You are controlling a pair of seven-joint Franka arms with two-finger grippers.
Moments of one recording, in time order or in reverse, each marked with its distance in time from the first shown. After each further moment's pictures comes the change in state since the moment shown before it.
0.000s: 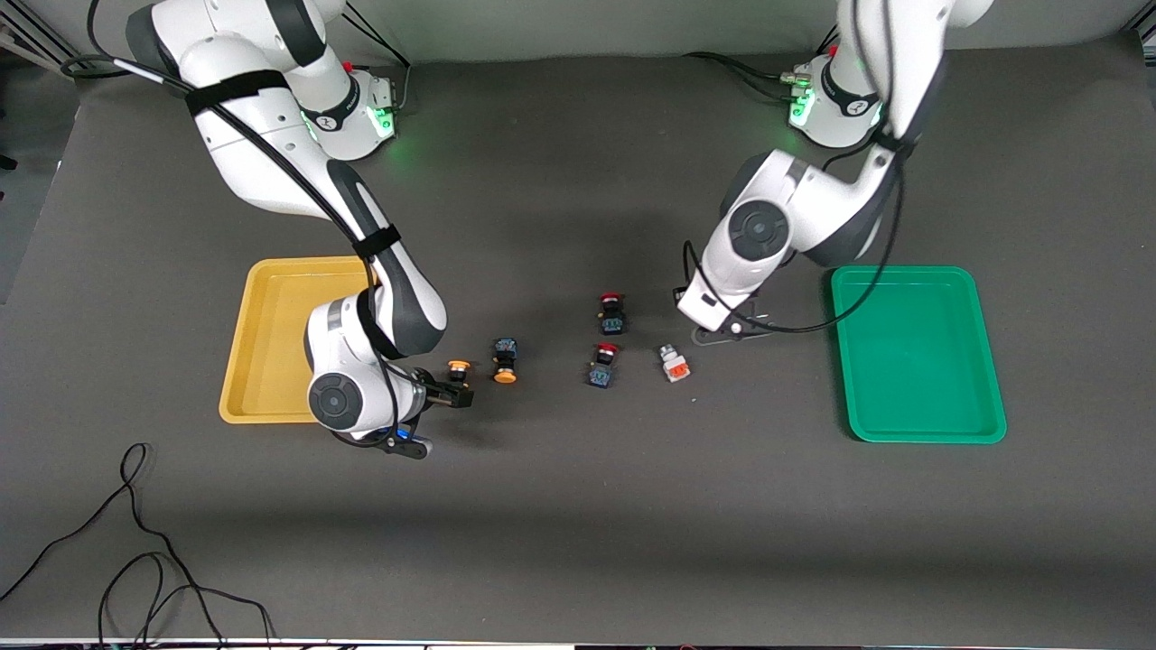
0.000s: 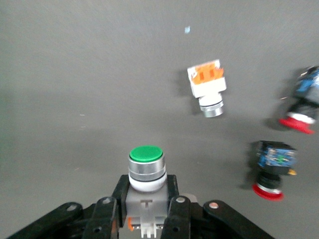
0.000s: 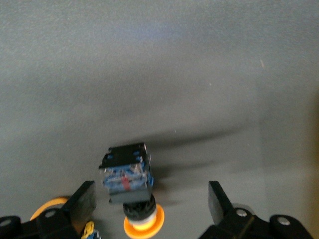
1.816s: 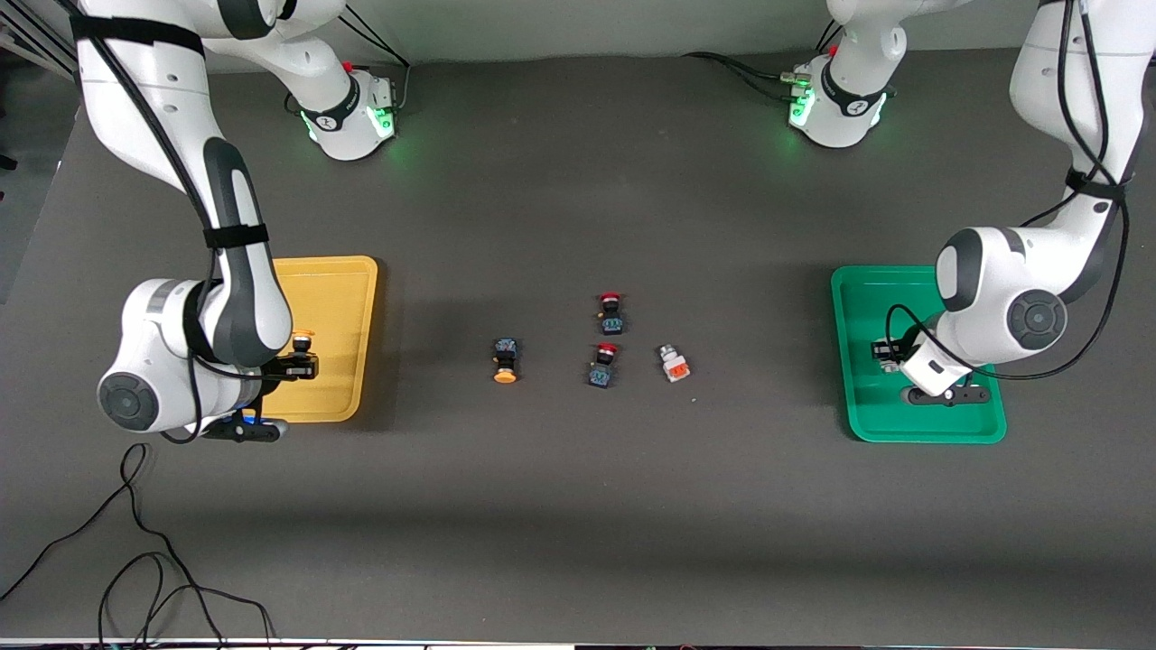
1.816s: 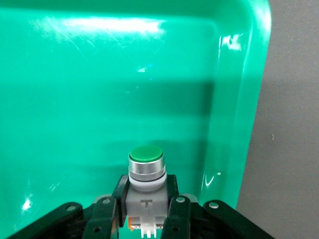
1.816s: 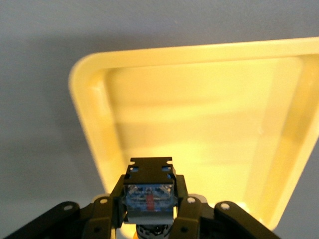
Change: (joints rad) left arm 0.576 0.163 0.008 -0.090 0.106 0.190 0.650; right arm -0.002 -0.197 -0.361 -0.195 -0.002 -0.206 -0.558
